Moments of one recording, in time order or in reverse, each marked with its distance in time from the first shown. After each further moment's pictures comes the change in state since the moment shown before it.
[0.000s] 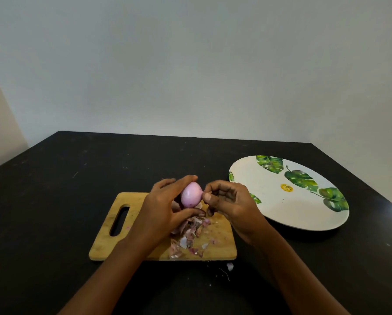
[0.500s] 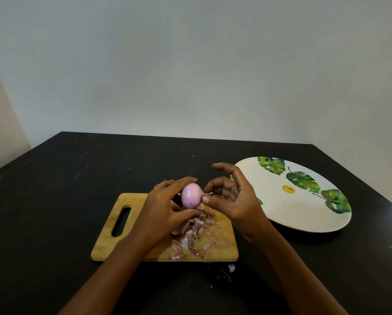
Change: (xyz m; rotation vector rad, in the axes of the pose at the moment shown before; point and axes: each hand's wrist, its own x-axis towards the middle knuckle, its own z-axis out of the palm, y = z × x) left_hand 0.004 0.001 -0.005 -0.089 -0.054 -0.087; right_hand 0.002 -0.003 0.001 -0.054 0.104 -0.082
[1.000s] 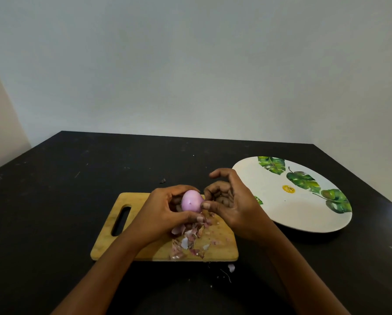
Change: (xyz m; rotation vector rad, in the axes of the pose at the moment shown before) left_hand 0.000 0.007 -0.010 -0.350 -0.189 -0.117; right_hand -0.005 -0.008 -0.005 -0.177 -0.163 -0.019
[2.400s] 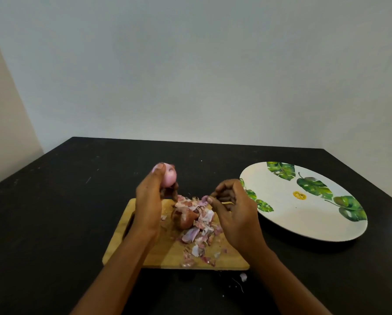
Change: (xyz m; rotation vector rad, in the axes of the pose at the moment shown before) left_hand 0.015 0.012 -0.007 -0.483 0.657 -0.266; right_hand 0.007 0.017 0.038 -0.178 0.407 -0.073
